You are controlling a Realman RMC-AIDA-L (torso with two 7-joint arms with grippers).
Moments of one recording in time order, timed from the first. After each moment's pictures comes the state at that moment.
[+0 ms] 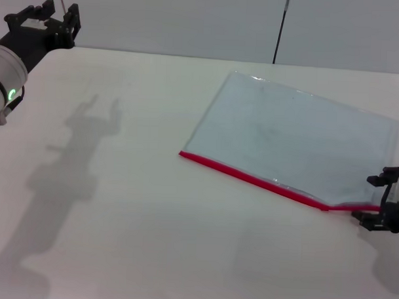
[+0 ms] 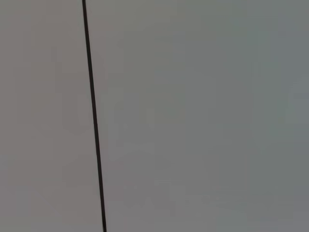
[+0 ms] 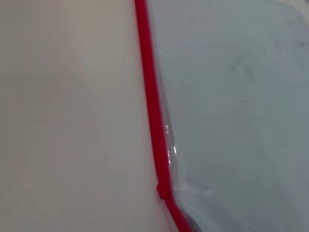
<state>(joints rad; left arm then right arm) -0.25 -2.02 1.58 1.06 -2.87 -0.27 2.57 0.27 2.03 -1.52 -1.38 -2.51 -1.09 1.92</state>
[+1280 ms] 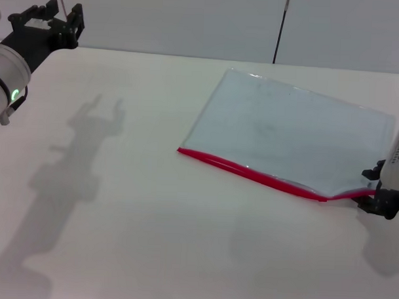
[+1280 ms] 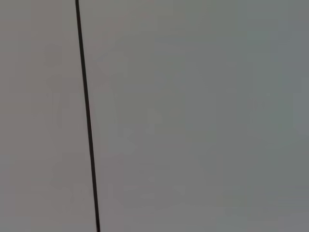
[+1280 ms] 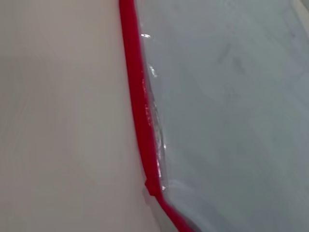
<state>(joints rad) -0.25 -2.02 1.59 1.06 -2.87 -0.27 2.57 0.36 2.03 -1.52 -1.28 -2.56 -1.05 1.97</state>
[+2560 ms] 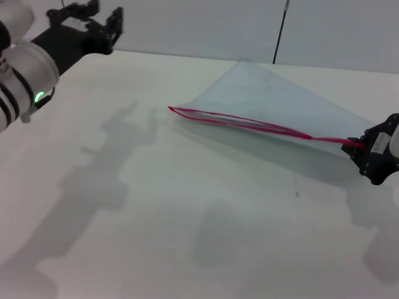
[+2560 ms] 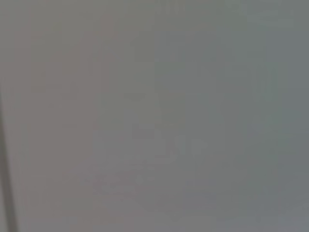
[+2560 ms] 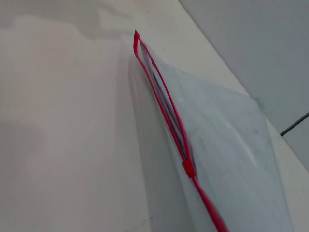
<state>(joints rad) -0.25 -1.95 1.75 1.14 -2.84 -0.28 2.52 0.28 2.03 -1.53 -1.50 -2.44 -1.04 1.98</state>
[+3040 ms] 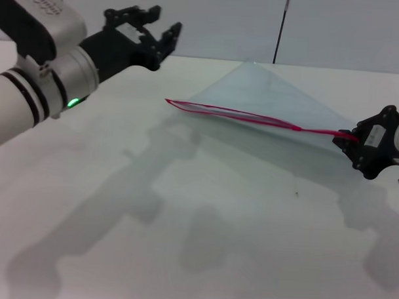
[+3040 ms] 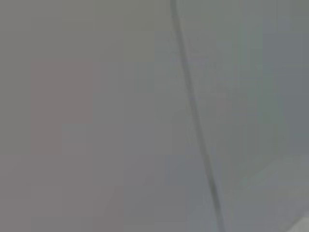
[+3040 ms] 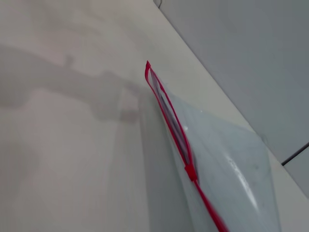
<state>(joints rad) -0.33 -1.89 1.86 1.12 -2.61 -0.39 2.37 0.26 2.03 -1.53 -1.57 -2.37 -1.06 1.98</state>
